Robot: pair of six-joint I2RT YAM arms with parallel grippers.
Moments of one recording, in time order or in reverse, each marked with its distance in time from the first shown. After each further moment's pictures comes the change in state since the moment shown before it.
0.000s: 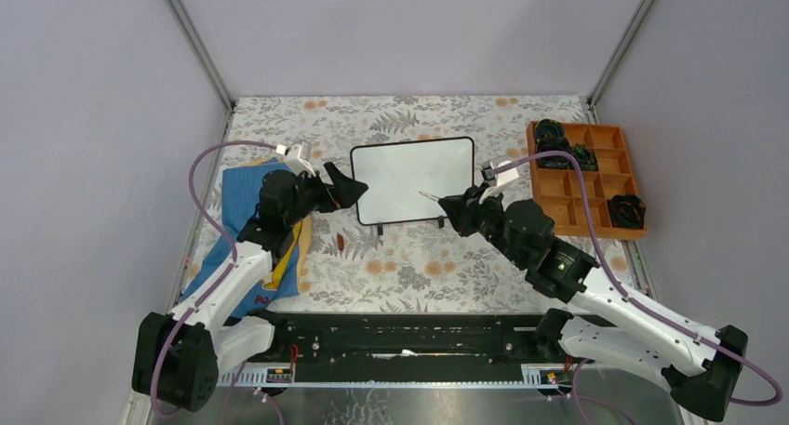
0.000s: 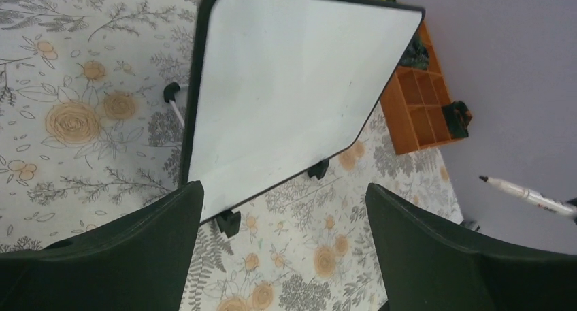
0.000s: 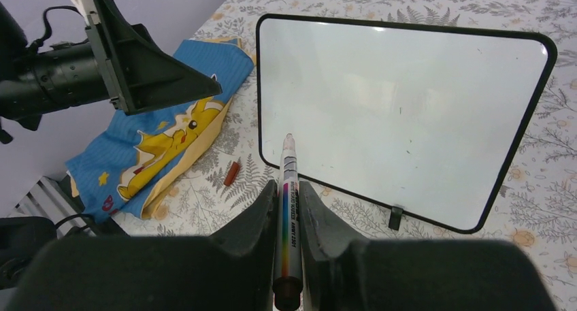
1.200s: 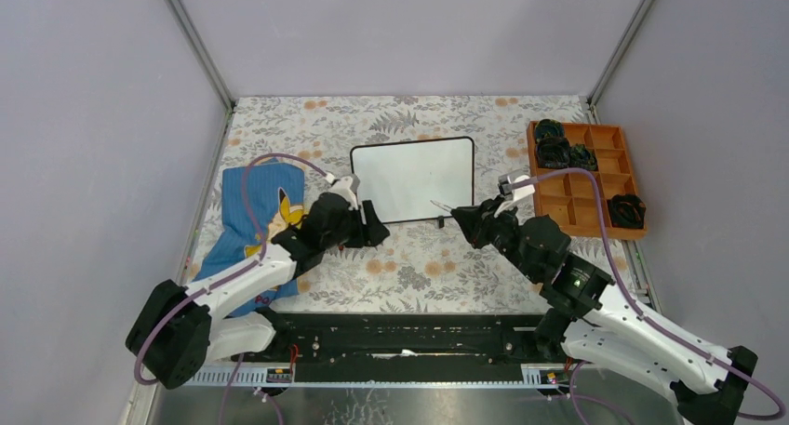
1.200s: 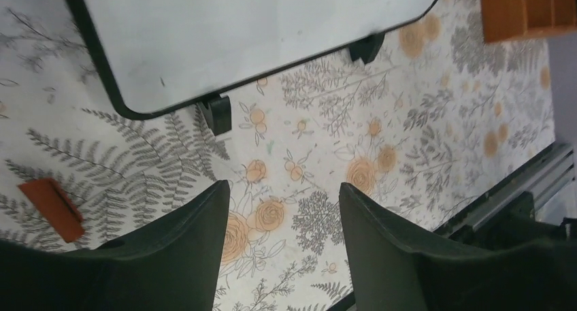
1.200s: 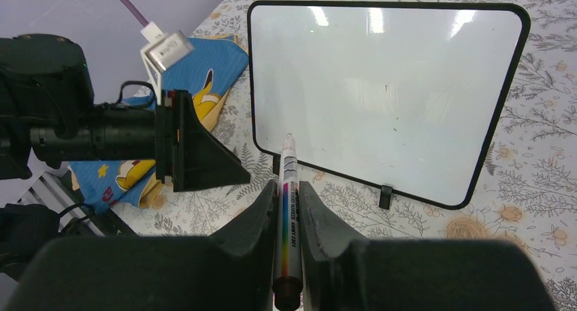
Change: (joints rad) left arm -0.328 0.074 -0.034 -0.225 -0.275 0.006; right arm 0.000 -0.163 -0.106 -0.046 0.011 0.012
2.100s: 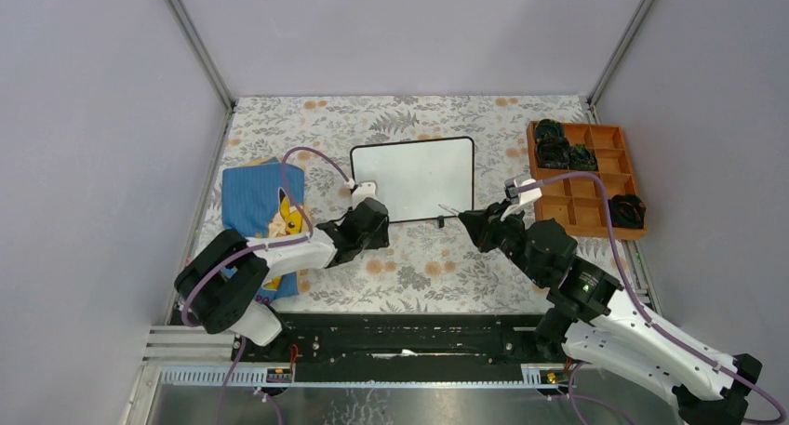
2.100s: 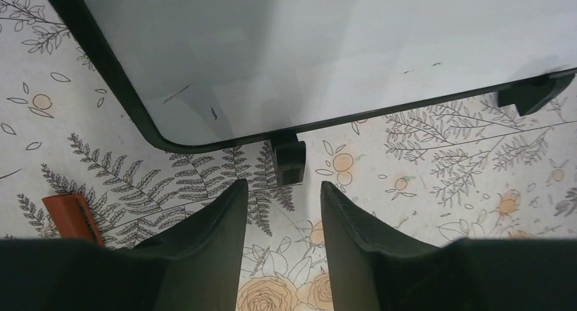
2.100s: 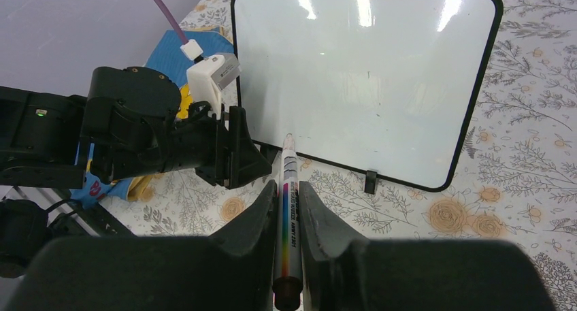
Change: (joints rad) left arm -0.170 0.369 0.115 -0.002 -0.382 -0.061; right arm 0.000 -0.056 0.001 -0.089 0.026 -0.001
